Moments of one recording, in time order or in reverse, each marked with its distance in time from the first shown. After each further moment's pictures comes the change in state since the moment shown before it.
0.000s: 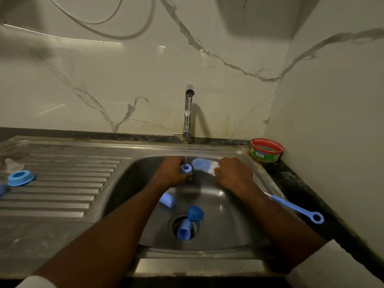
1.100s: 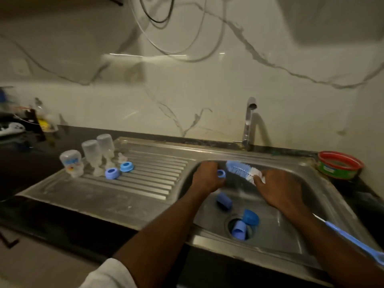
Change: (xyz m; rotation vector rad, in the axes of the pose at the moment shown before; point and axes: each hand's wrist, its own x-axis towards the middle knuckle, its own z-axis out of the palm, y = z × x) left_hand -0.062 -0.022 -0.061 0.134 0.116 -0.206; right_hand -0.038 -0.036 -0.009 0.129 0.080 -0.119
